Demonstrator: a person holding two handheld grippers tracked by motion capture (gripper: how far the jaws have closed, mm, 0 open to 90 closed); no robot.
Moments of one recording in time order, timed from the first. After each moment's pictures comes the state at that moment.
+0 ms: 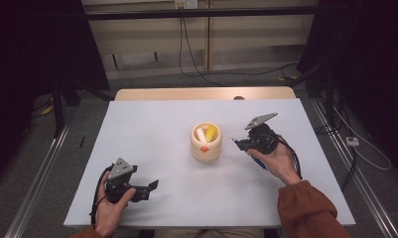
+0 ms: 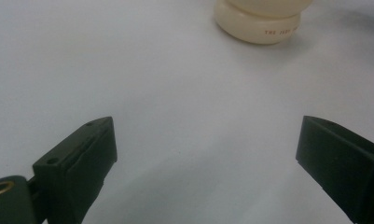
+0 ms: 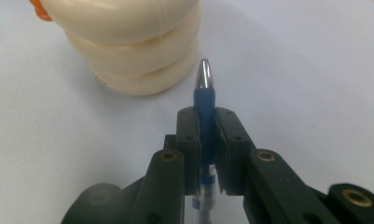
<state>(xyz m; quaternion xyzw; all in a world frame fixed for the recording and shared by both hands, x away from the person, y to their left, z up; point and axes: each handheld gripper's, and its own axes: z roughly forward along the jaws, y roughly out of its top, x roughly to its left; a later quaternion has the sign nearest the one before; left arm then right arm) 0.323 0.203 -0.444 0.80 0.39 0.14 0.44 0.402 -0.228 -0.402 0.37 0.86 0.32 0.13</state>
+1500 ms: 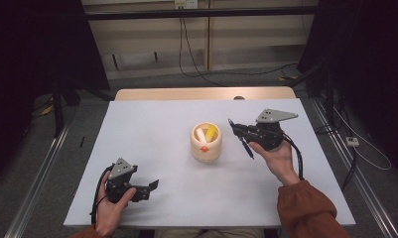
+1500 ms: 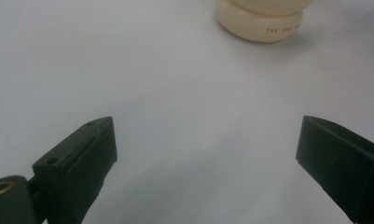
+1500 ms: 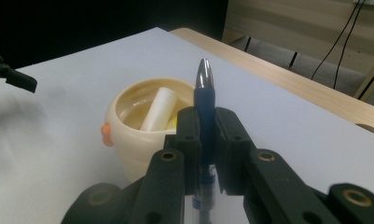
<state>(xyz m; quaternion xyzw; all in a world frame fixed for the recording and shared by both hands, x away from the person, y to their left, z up) 0.325 0.202 -0.446 0.80 0.39 0.14 0.43 0.387 -0.229 -0.372 0.34 0.77 0.50 0.19</state>
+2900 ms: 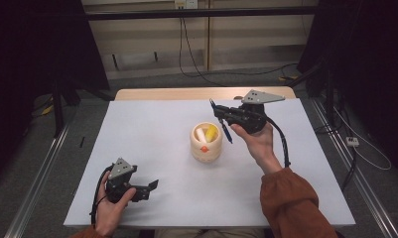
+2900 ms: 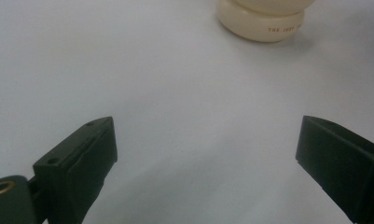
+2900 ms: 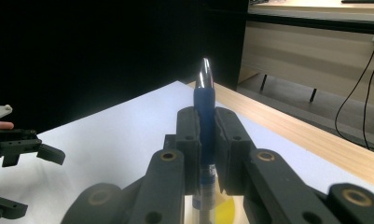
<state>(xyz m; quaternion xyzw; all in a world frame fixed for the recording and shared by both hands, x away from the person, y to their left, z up) 0.325 0.203 -0.446 0.80 0.39 0.14 0.43 0.413 -0.185 -0.334 0.32 0.73 0.57 0.18</state>
